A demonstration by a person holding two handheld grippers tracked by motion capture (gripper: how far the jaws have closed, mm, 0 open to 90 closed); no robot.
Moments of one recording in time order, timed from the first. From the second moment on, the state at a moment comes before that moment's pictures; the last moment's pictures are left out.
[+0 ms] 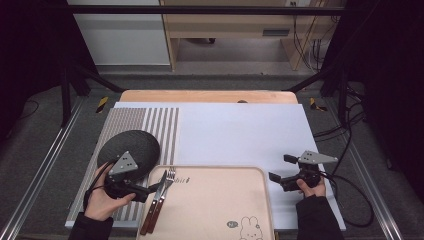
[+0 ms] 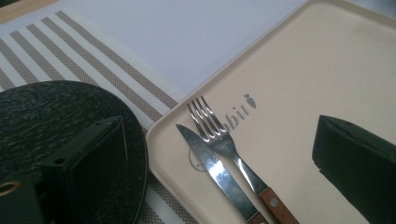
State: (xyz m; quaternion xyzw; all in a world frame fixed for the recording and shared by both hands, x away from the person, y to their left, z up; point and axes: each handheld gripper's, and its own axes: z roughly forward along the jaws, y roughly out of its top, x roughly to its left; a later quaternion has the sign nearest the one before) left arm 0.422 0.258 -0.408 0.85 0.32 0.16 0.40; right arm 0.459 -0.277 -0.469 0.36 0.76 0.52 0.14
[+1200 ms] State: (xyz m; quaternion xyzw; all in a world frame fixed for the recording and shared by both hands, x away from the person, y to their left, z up) left arm 0.421 0.300 -0.402 0.89 0.24 0.21 0.32; right arm 0.458 -0.278 -0.468 0.36 0.76 0.52 0.14
